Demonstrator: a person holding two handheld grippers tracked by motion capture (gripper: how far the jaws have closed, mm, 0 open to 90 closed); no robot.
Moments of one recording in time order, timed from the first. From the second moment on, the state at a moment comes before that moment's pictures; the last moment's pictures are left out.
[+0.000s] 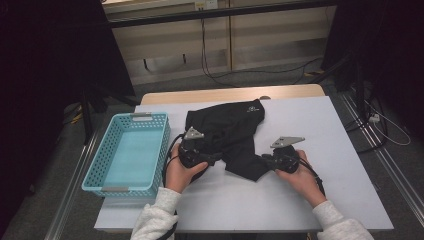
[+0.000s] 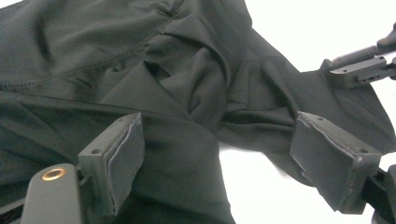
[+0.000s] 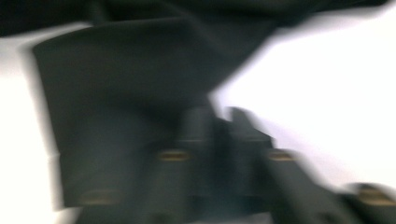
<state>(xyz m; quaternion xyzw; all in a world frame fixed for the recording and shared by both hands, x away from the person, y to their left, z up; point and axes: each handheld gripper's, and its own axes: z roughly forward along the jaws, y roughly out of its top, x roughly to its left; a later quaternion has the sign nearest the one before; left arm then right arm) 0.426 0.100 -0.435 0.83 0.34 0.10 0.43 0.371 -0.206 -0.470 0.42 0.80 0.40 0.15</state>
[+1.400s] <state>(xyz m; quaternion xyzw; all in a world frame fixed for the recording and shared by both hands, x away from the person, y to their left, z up) 0.425 0.093 -0.434 0.83 0.34 0.09 0.43 0.365 -0.226 -0.460 0.46 0.77 0.39 0.19</state>
